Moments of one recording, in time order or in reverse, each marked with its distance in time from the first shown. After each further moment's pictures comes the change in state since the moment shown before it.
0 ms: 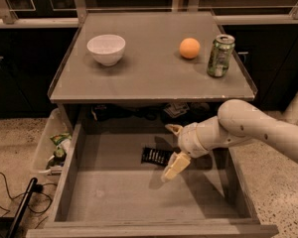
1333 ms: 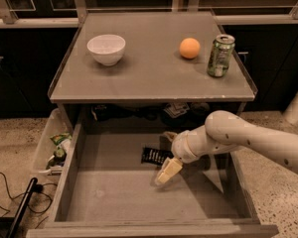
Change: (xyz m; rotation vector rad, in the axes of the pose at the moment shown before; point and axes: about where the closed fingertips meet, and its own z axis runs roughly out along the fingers) arm 0.036 -0.015 0.047 0.037 0.053 0.073
